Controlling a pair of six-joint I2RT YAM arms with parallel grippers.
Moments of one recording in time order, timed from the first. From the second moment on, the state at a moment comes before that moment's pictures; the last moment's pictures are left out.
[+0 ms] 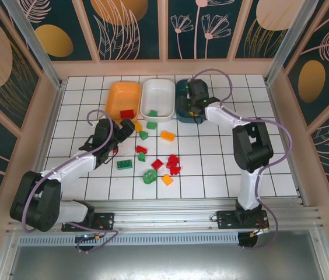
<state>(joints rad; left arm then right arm) -0.33 1.30 0.59 0.08 -0.06 -0.99 0.57 1.94 1.48 -0.28 0.08 0.32</state>
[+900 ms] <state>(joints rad) -0.31 0.85 0.23 0.12 -0.01 -1.18 0.83 2.23 1.63 -0.31 -0.07 0.26</state>
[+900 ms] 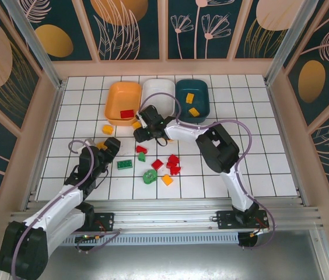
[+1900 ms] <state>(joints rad) -0.31 0.95 0.33 0.06 0.02 -1.08 0.82 2.11 1.58 -0.29 -0.05 0.27</state>
